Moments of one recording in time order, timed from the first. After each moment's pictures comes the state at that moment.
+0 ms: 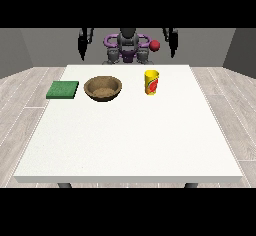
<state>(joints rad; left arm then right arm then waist) -0.02 0.10 -0.01 -1.56 0.02 -0.01 0.04 0.04 -0.11 0.03 -1.56 -0.01 -0.02 -0.01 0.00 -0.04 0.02</state>
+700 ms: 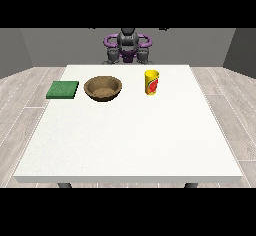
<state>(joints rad) -0.03 0.02 -0.04 -1.78 0.09 0.12 0.38 0.07 -0.10 0.02 -1.84 -0.13 -0.06 0.37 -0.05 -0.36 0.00</state>
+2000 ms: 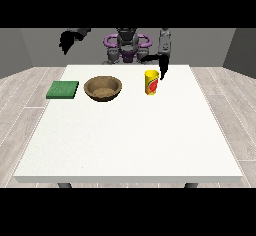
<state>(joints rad) -0.28 0.06 0.07 -1.35 0.01 0.11 -0.27 -0.13 -0.16 -0.16 -1.80 -0.23 0.07 0.05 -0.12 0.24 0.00</state>
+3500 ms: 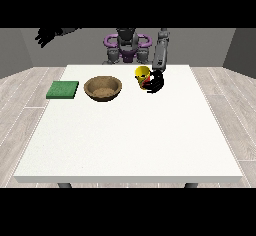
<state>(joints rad) -0.53 0.10 0.16 -0.67 -0.12 0.35 -0.62 -0.19 -0.36 -0.36 -1.59 -0.43 0.28 0.06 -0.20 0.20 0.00</state>
